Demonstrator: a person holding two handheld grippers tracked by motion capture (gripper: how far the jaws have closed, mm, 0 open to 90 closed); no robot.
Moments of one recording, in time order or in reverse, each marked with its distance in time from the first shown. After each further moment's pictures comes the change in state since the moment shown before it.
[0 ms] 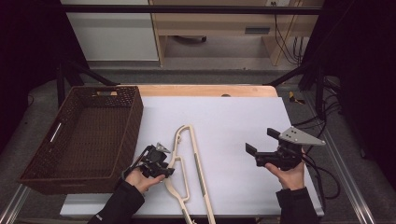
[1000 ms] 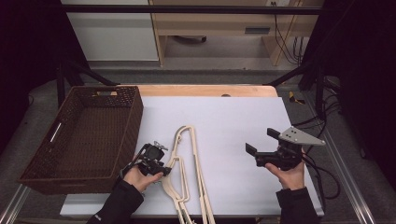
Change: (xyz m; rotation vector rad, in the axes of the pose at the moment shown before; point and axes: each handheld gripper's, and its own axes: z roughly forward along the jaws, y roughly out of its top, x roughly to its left) left arm 0.006 0.003 -0.004 0.065 0.030 -0.072; right arm 0.000 0.000 0.000 0.003 0.000 0.000
